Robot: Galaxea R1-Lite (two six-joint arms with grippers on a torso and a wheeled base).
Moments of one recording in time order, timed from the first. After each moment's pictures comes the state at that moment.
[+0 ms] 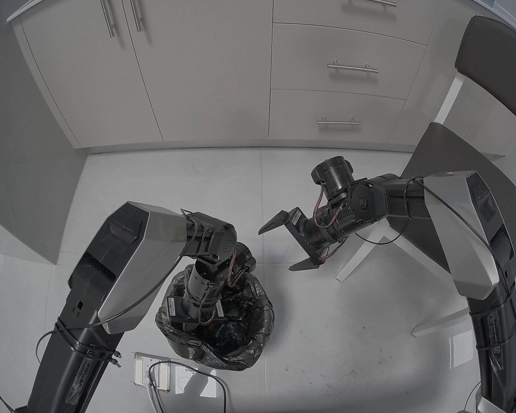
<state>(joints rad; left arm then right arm) -0.55 2.65 -2.00 1.14 0.30 -0.86 0.46 2.49 -2.00 0.36 0.49 1.04</state>
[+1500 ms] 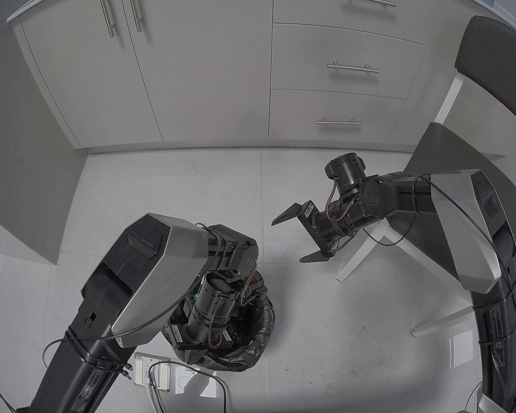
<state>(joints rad) -0.63 2.67 -2.00 1.38 0.13 -1.10 0.41 2.49 -2.00 0.34 0.50 1.04</state>
